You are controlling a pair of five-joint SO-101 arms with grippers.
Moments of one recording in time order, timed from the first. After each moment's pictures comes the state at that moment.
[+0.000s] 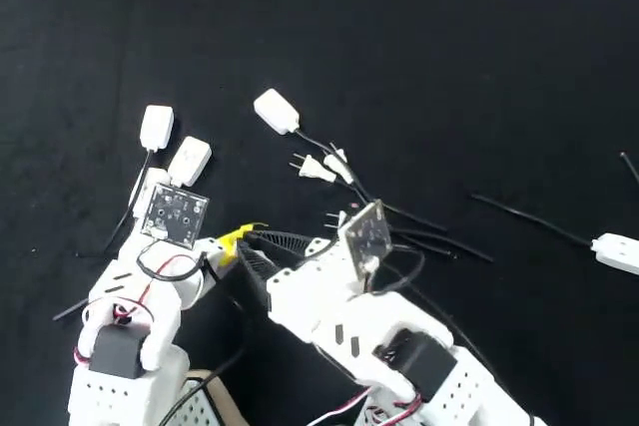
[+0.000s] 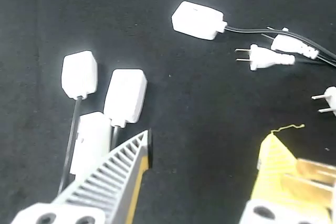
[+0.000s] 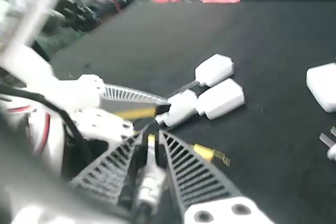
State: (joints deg) left arm 4.7 -104.0 86.7 56.6 -11.3; right arm -49.8 -96.6 87.3 38.3 -20.4
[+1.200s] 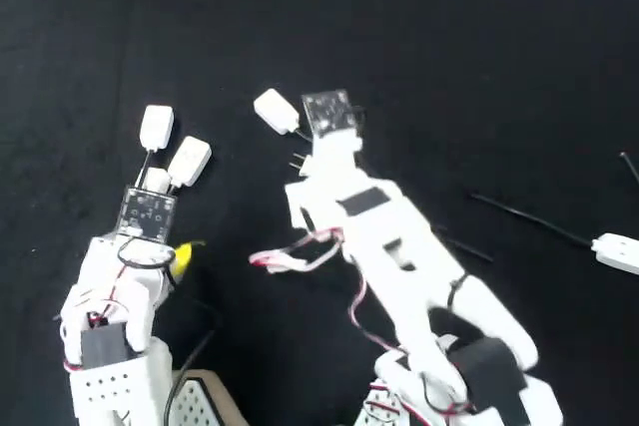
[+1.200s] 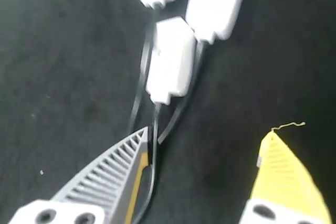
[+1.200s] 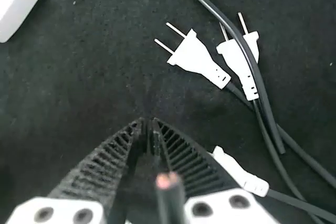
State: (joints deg) left arm -17.7 -104.1 95.7 59.4 -29.6; right arm -25.8 -16.8 47.5 41.0 -12.0
